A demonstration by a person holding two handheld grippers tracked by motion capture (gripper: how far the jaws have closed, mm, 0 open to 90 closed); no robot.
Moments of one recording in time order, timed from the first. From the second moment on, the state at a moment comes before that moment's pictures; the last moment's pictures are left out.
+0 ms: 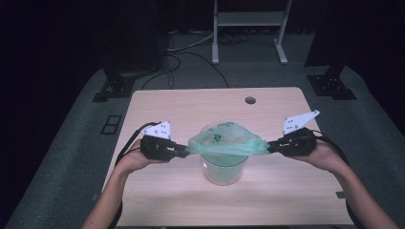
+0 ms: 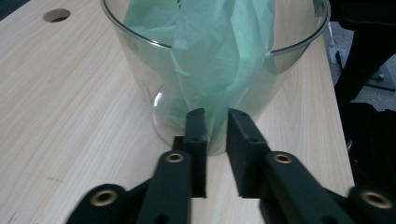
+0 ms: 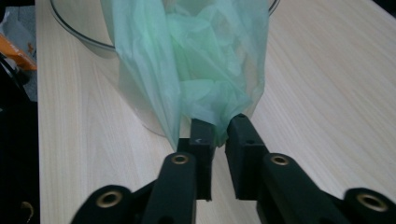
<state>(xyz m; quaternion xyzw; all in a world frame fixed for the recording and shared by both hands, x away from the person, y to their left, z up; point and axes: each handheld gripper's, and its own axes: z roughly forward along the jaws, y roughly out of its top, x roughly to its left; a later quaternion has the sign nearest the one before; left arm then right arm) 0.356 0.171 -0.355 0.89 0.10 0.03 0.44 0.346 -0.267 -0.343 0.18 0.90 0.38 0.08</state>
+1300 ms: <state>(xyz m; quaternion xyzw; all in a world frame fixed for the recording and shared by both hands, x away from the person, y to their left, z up) 0.367 0.135 -0.332 0.89 0.07 0.02 0.44 0.345 -0.228 -0.326 0.13 0.90 0.39 0.09</state>
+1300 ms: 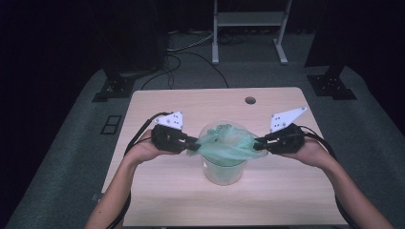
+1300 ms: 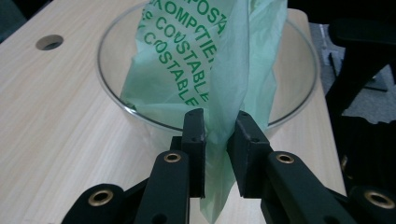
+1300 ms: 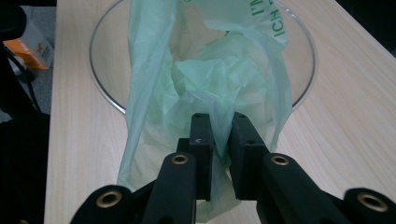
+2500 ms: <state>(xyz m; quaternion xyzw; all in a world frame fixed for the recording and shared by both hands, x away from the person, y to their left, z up) 0.378 0.138 -0.323 0.88 0.13 0.05 0.45 0.348 -0.240 -0.316 0.16 0.91 0.37 0.12</state>
